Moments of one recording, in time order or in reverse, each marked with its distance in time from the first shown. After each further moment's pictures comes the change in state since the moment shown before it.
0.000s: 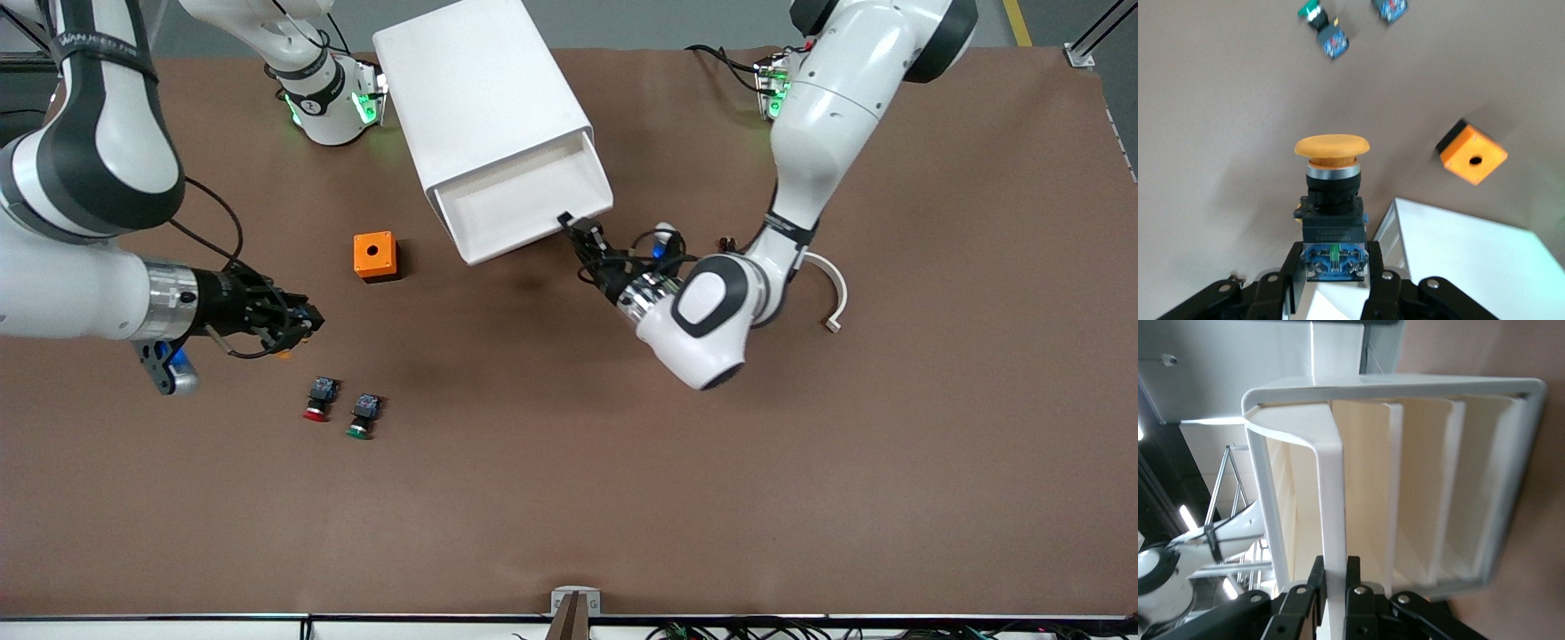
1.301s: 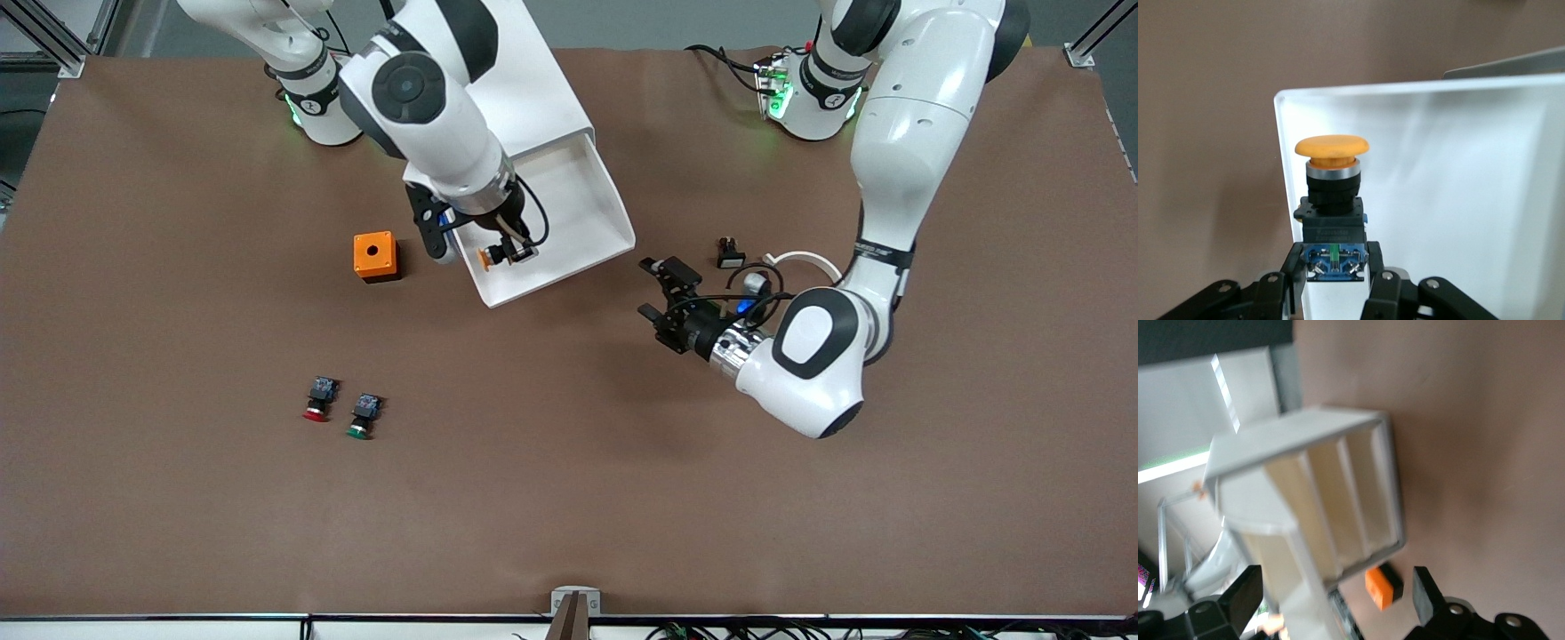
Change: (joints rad) left arm 0.168 -0.016 -0.003 0.110 0.324 -0.038 0.312; right arm 0.086 -0.027 0.565 -0.245 -0.423 0.478 0.997
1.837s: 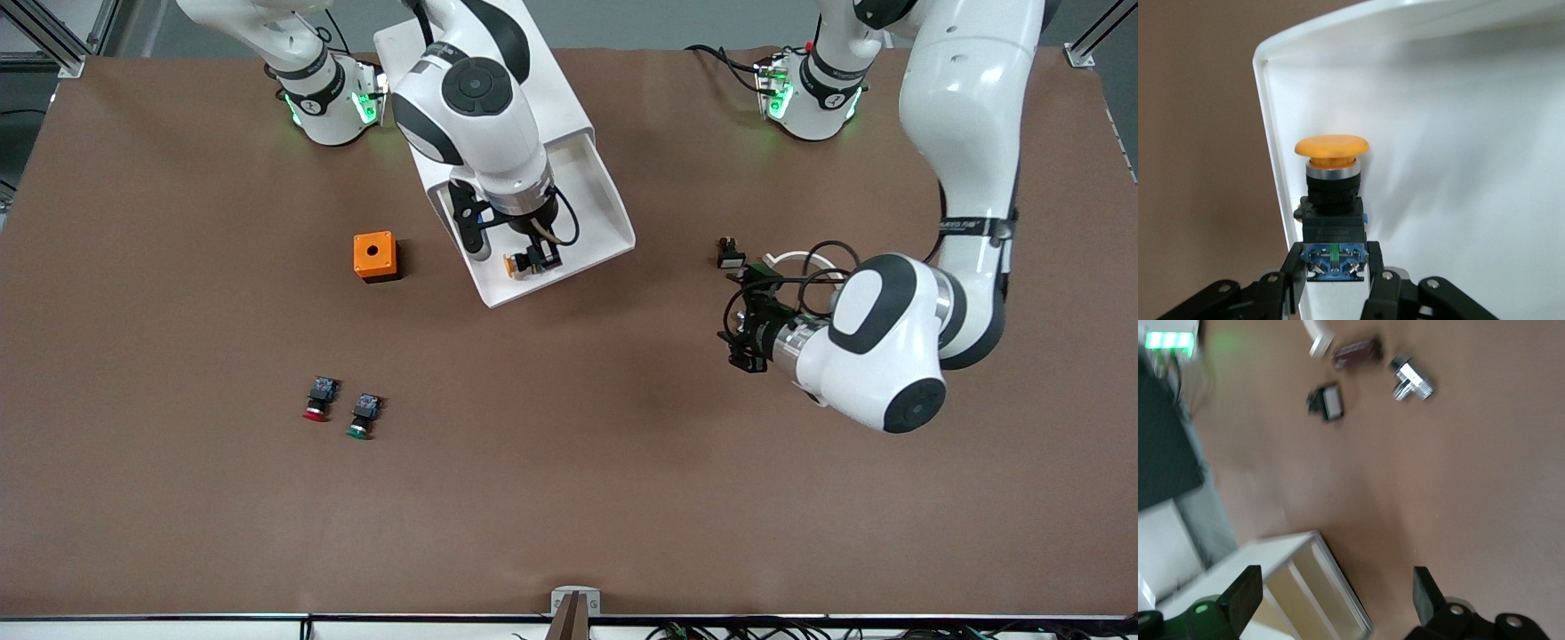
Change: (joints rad) left arm 0.033 -0.138 -0.007 0.055 0.446 -0.018 0.369; right arm 0.045 0.094 0.022 -0.017 -0.163 0.107 0.181
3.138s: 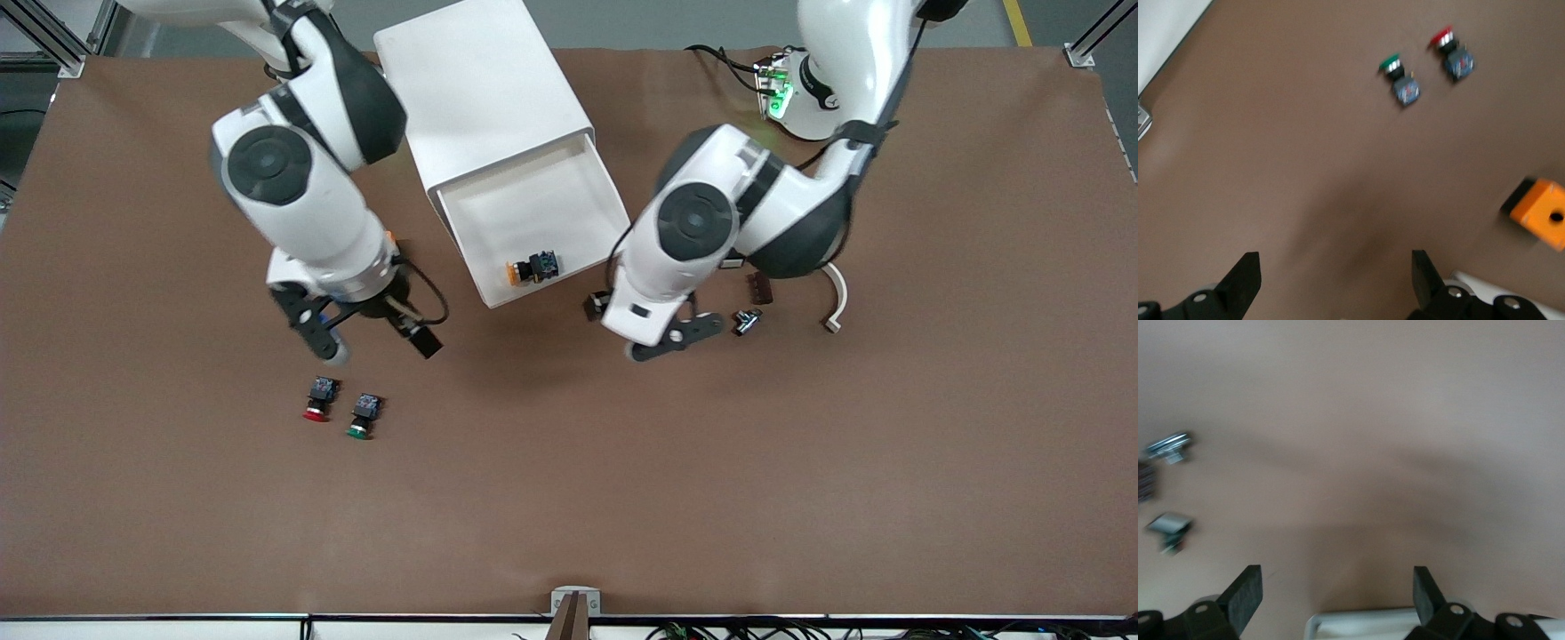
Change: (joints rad) left arm -0.322 -0.054 -0.093 -0.039 0.320 0.478 0.751; right arm -0.182 -0.010 -0.178 0.241 0.003 -0.275 -0.912
